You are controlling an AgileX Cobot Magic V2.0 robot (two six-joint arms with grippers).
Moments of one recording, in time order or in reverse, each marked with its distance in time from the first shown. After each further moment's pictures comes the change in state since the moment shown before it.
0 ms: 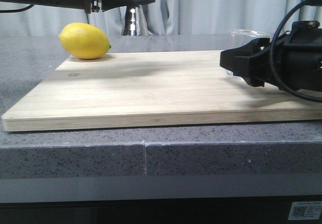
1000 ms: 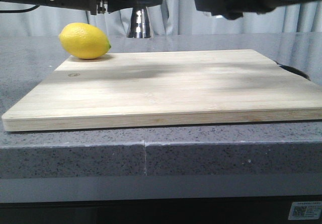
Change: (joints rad) left arm -0.023 0.000 0.000 0.012 0.000 0.000; right arm 0.000 -0.138 -0.385 -0.341 0.496 0.000
